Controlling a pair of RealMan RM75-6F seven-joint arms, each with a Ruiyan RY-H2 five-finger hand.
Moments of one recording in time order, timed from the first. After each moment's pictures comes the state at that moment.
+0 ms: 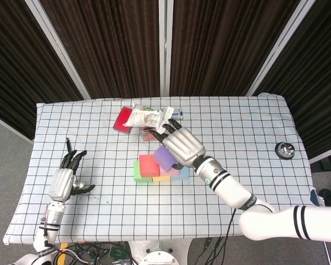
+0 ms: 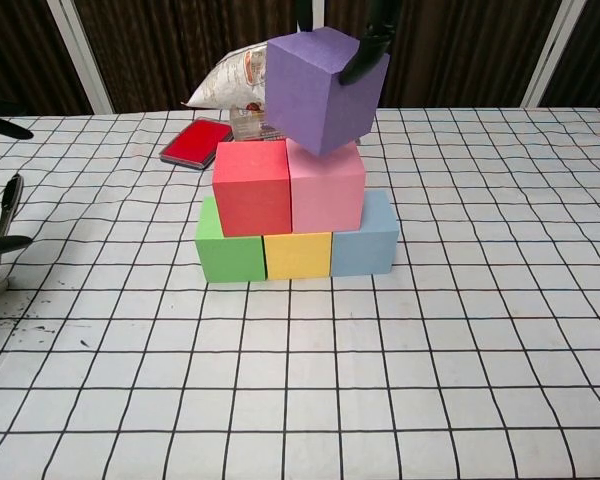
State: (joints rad) left arm -0.27 -1.60 -0.08 -1.35 1.48 1.41 -0.16; right arm 1.22 -1.09 0.26 -2.04 -0.57 0.85 -0.66
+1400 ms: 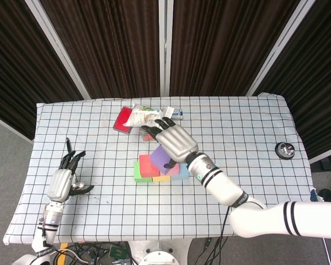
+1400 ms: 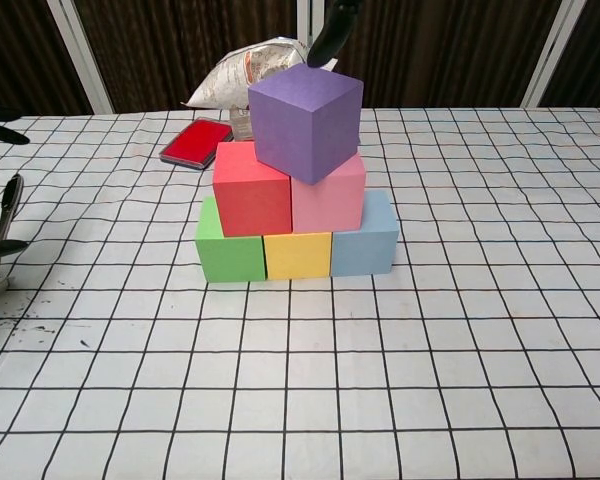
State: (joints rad) left arm -0.26 -1.60 -0.08 -1.33 1.49 1.40 -0.20; right arm 1.30 -1.05 0.27 -2.03 -0.49 0.83 -0.48
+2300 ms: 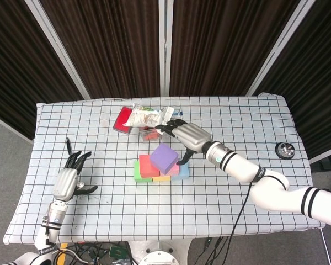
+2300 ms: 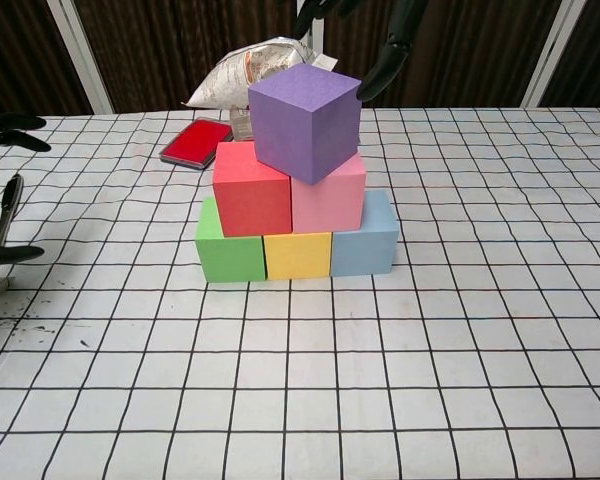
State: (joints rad) left arm -0.28 -1.60 -0.07 -1.35 1.48 1.37 -0.17; right arm 1.08 -1.11 0.38 -1.69 -1.08 0.37 0.13
